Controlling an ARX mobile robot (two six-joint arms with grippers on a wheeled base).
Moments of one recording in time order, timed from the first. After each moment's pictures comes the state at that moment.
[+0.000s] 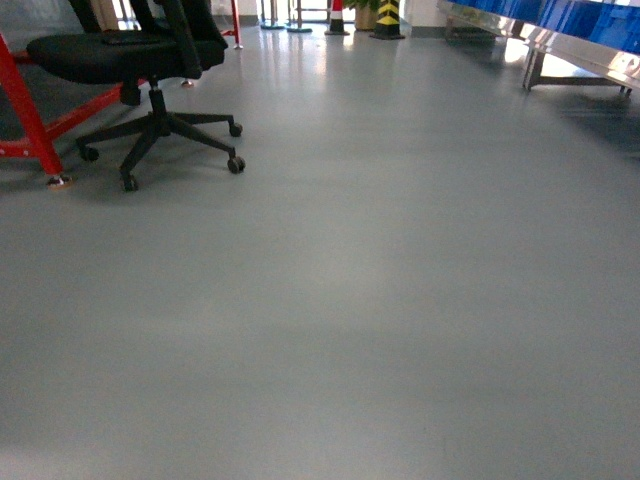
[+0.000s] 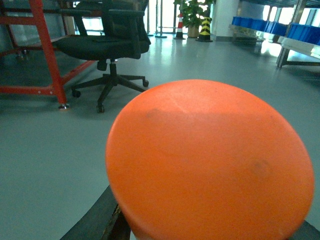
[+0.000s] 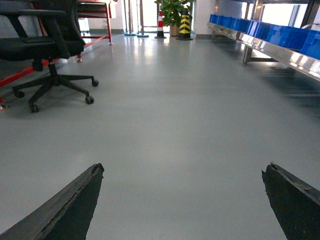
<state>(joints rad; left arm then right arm) 0.00 0.01 0.01 0.00 0.00 -0.01 0.00 0.00 0.01 0.00 0.00 0.00</state>
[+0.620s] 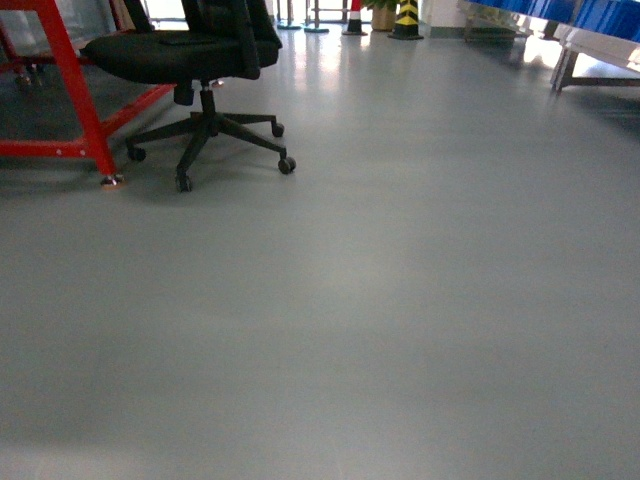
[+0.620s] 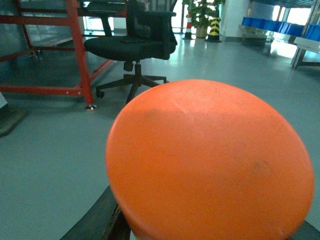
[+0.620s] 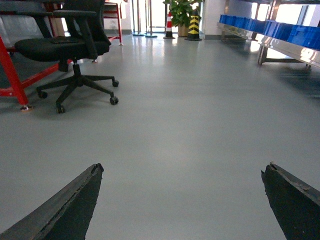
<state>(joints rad) 0.00 0.01 0.01 -0.01 0.00 -0.01 0.00 0.00 0.01 0.00 0.00 0.00</state>
